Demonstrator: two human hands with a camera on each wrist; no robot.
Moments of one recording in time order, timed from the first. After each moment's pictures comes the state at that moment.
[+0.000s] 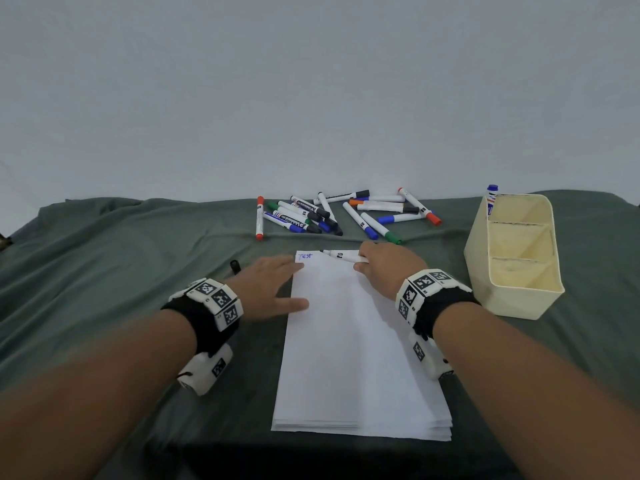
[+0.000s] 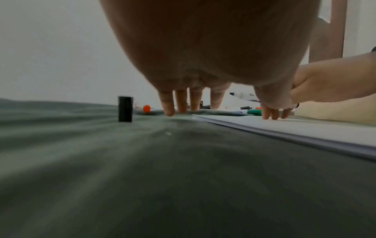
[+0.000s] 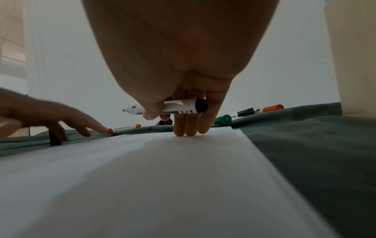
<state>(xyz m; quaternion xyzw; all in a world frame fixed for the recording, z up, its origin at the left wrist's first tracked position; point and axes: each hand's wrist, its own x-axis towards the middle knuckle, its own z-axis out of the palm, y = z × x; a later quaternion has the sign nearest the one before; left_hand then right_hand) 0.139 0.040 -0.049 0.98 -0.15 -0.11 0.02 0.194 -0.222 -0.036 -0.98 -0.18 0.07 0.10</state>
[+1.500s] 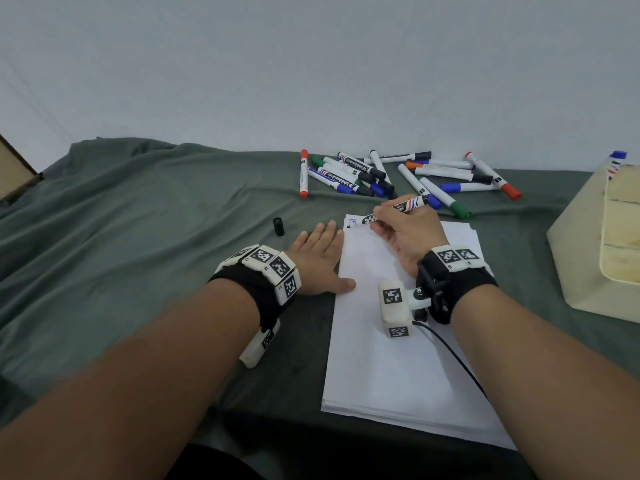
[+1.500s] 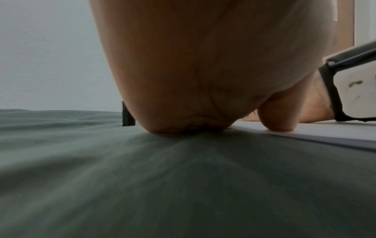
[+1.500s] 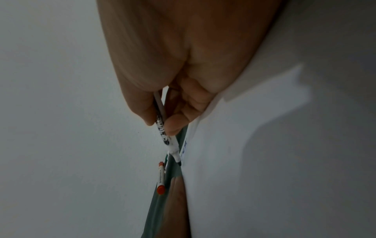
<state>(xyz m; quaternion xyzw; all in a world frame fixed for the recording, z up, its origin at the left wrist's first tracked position) 0.138 0.025 -0.066 0.97 -0.08 -0.24 0.01 0.223 -0.146 -0.092 -0.63 0.01 0.05 0.78</state>
